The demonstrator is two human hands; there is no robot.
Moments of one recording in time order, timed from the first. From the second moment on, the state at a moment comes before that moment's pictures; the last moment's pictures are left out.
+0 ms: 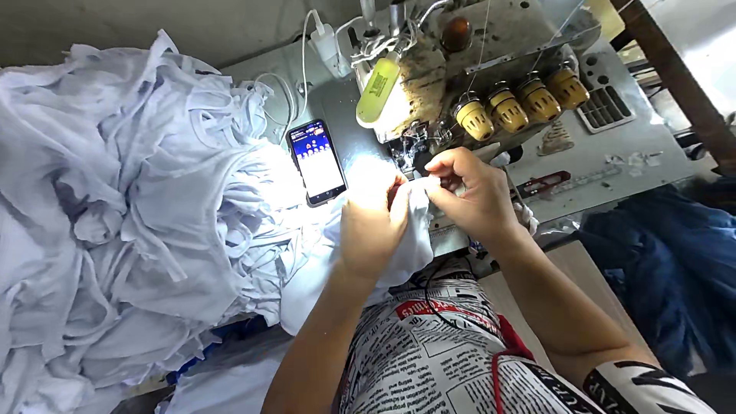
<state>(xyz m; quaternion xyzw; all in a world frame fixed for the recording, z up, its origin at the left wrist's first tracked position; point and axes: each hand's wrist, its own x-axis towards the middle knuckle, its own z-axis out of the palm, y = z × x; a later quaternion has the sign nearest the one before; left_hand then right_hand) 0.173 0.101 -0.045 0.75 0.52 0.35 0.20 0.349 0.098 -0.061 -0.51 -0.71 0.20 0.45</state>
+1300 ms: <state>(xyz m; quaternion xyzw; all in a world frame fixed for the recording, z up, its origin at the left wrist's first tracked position) 0.172 0.137 -0.040 0.76 0.56 0.30 0.13 0.338 0.092 -0.074 -0.58 -0.70 0.11 0.40</state>
